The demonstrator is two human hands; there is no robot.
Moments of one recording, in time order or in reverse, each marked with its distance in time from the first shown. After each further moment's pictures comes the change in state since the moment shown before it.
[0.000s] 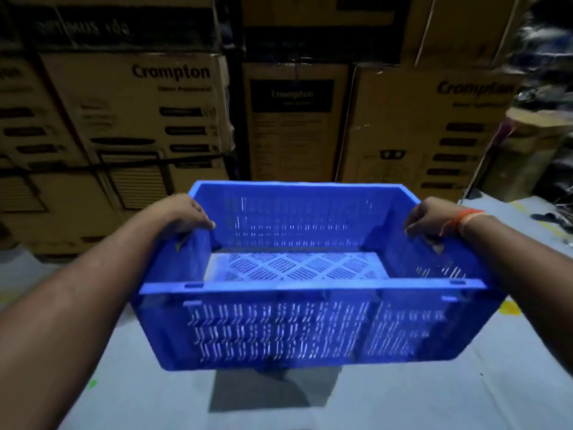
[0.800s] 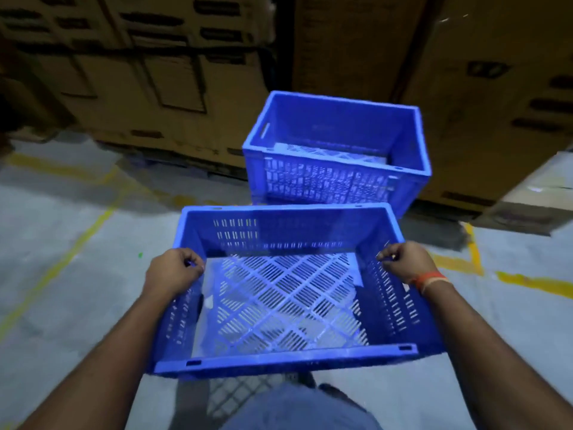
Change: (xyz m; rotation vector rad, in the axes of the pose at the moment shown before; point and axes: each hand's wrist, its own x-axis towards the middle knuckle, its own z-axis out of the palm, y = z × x) left_hand -0.118 -0.100 0.234 0.033 0.181 -0.424; right_hand 0.024 0.083 0.230 0.169 -0.162 -0.051
